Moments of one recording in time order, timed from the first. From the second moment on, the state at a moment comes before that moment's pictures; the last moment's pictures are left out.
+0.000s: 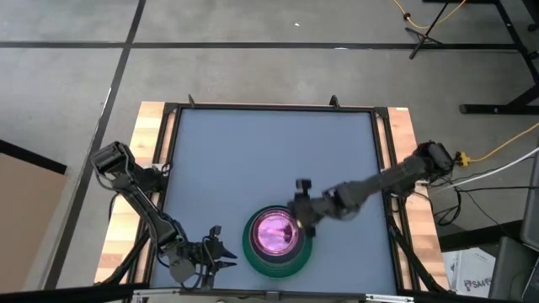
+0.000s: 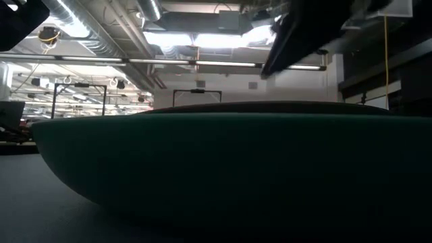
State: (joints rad) left arm -0.90 1.65 0.85 0.17 -0.67 -0.75; right arm 0.40 1.66 1.20 -0.51 0.30 0.14
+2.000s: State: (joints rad) left arm -0.88 1.65 0.85 0.17 -0.69 -0.68; right arm 0.19 1.76 0.89 0.00 0.17 0.31
